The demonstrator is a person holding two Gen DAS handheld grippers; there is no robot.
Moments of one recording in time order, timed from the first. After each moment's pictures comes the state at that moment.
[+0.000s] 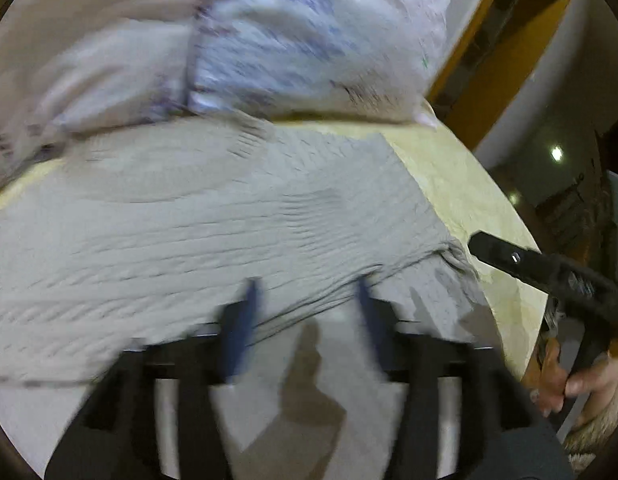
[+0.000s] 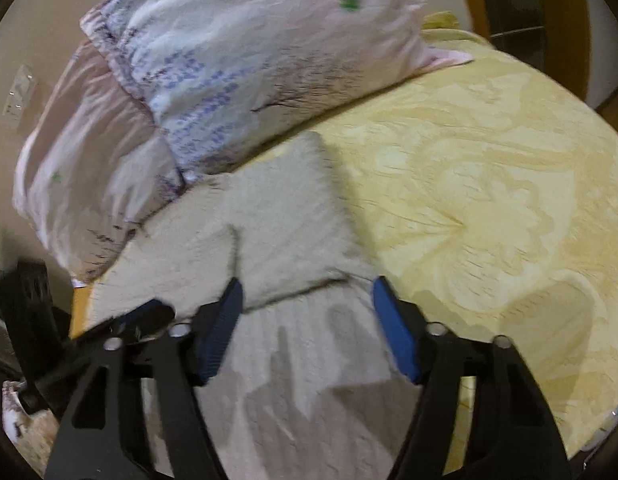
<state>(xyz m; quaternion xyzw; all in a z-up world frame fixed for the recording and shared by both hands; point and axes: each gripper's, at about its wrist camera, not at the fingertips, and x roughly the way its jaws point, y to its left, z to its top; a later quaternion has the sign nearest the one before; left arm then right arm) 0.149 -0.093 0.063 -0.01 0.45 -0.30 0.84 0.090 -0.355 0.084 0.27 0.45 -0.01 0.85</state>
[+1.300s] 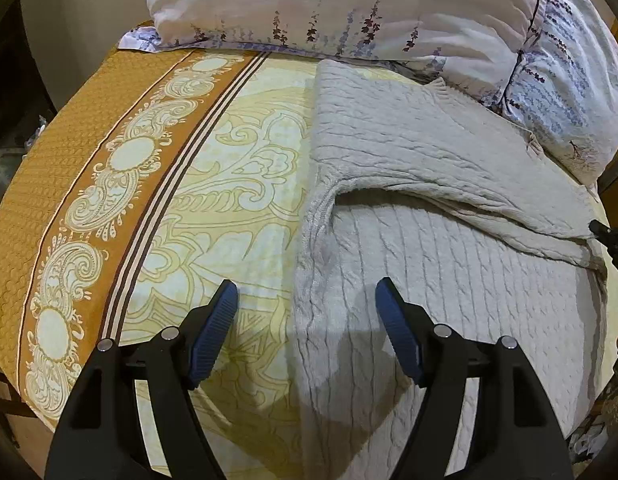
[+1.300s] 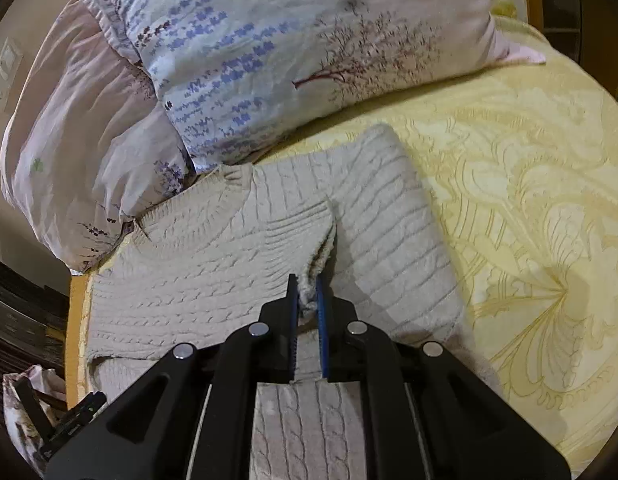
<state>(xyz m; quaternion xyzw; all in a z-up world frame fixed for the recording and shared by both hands) 0.105 0.127 0.020 -0.07 0.51 0.00 0.85 0.179 -0.319 0.067 0.23 0.50 0.00 0.84</state>
